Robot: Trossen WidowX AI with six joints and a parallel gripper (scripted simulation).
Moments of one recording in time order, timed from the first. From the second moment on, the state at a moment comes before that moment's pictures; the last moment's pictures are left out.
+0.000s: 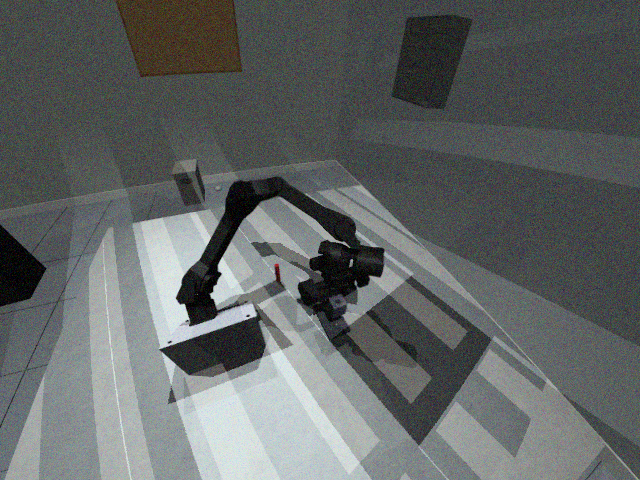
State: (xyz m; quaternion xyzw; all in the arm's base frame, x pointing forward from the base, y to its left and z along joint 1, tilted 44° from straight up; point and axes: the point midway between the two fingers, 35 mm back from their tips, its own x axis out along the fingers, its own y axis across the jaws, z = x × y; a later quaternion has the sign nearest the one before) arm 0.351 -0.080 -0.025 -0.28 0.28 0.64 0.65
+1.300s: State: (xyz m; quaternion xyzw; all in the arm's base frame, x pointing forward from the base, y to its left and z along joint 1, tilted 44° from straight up) arm 0.347 -0.082 -0.051 -0.29 0.27 0.65 0.65
